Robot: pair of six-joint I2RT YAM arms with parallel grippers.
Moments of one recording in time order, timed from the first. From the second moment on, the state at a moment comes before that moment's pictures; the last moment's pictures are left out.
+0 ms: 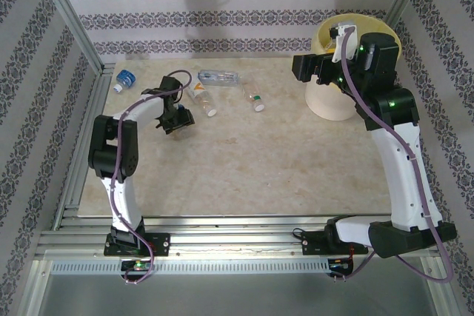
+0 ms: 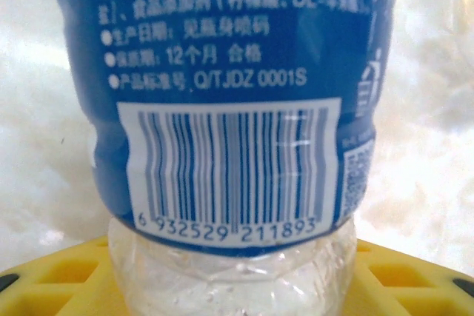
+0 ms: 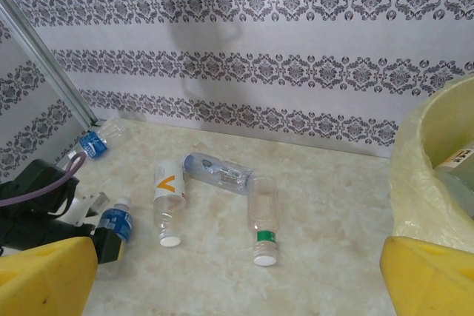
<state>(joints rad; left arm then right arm) -0.15 1.95 1.40 -0.72 0.13 -0.53 0.18 1.27 1.71 -0.76 -0.26 0.13</state>
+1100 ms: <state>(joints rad) -0.19 1.49 1.20 -0.47 0.40 -0.30 0.18 1.27 1.69 -0.76 -0.28 0.20</state>
